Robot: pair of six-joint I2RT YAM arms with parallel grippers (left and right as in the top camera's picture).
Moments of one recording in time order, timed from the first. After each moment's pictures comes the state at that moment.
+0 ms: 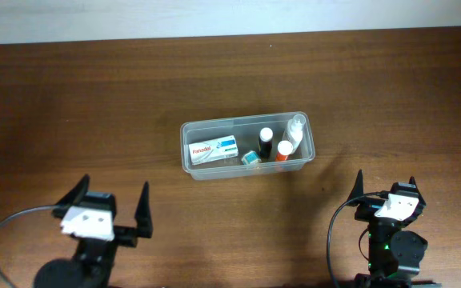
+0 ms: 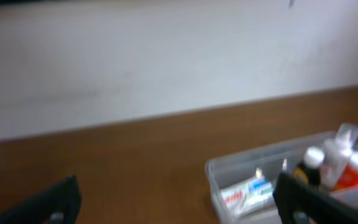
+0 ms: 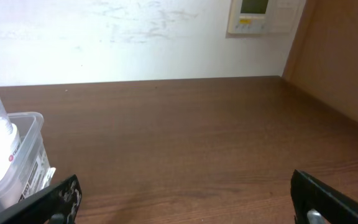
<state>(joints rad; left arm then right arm) -0.26 0.29 0.69 -0.54 -0.11 0.04 -0.20 0.04 0.01 -0.07 0.04 -0.05</state>
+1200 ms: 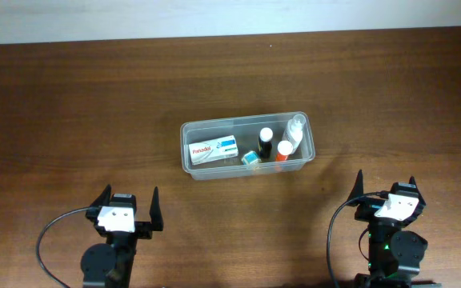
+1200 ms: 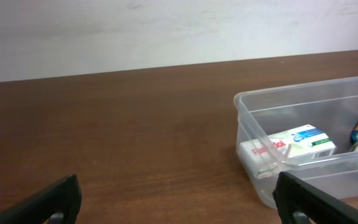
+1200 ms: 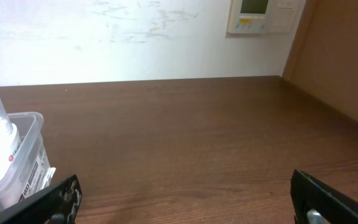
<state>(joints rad) -0.08 0.05 0.09 -0.22 -0.01 0.04 -0.20 0.04 0.01 -0.07 0.04 -0.05</state>
